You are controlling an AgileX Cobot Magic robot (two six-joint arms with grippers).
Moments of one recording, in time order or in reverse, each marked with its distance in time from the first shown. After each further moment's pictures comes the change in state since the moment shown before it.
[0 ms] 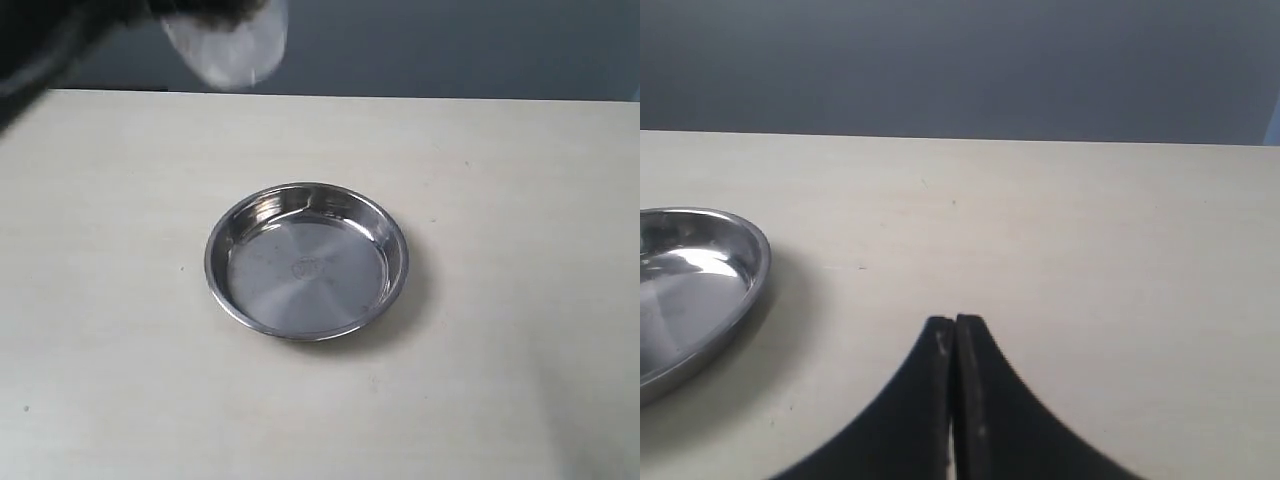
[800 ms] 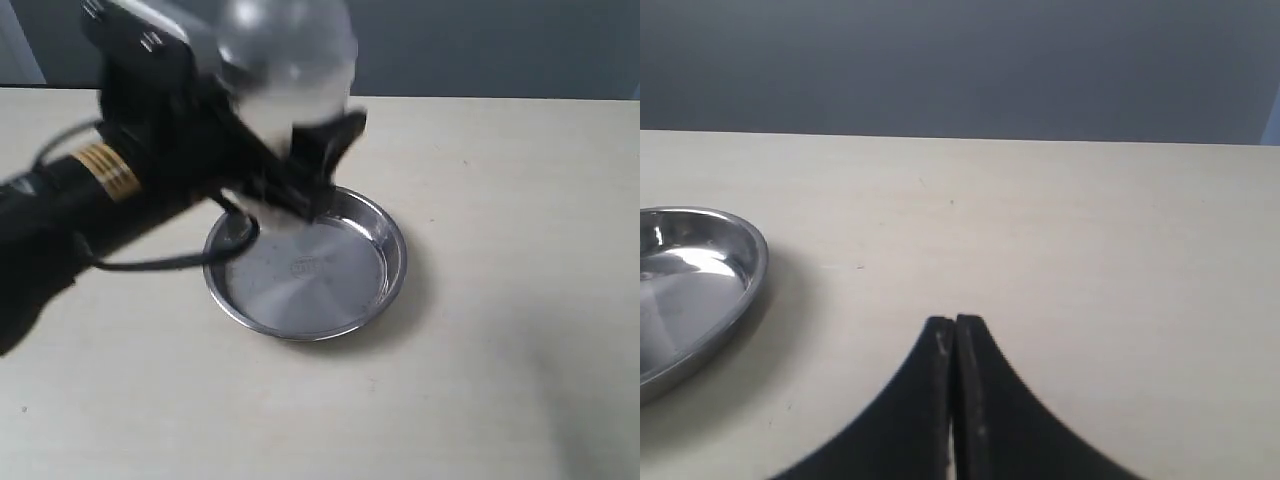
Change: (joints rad) left arm -0.101 0.048 0.091 0.168 -0.058 -0.062; right arm 0.000 0.000 0.000 0.000 0.000 0.000
